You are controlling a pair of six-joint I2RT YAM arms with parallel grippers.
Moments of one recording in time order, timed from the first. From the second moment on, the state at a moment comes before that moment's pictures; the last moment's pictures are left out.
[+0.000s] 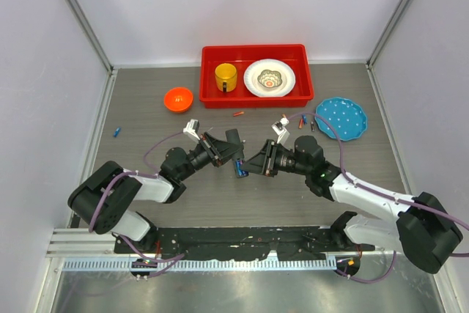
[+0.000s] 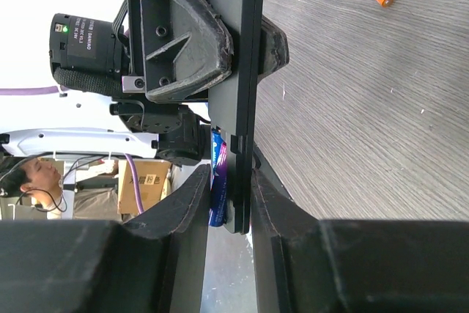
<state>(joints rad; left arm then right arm) -0.66 1.48 0.31 1.27 0.31 -1.46 0.70 1.11 0.46 0.41 -0.52 1.03</state>
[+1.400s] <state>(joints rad) -0.71 1.49 0.31 1.29 0.31 -1.44 0.70 1.06 0.47 0.36 -0.52 0.99</state>
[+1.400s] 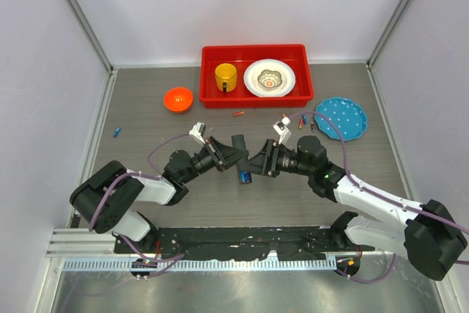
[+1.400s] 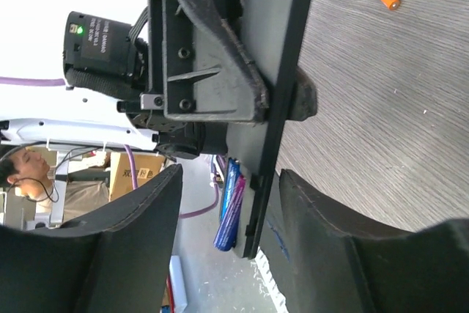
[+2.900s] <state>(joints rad) -0.71 1.50 0.34 1.29 0.33 -1.49 0.70 0.98 0.45 0.29 -0.61 0.88</state>
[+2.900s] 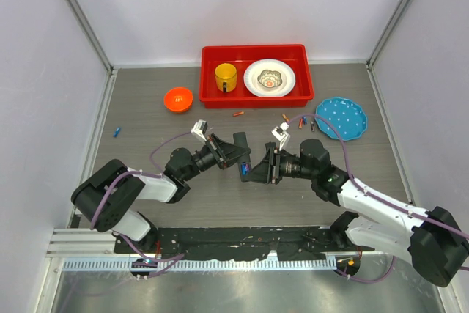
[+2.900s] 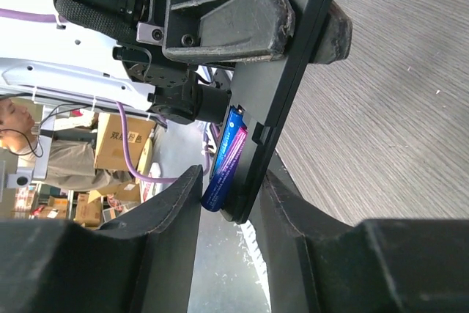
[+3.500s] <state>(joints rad) -0.70 1.50 0.34 1.29 0.32 -1.49 0.69 1.04 0.43 0.40 -0.61 0.97</state>
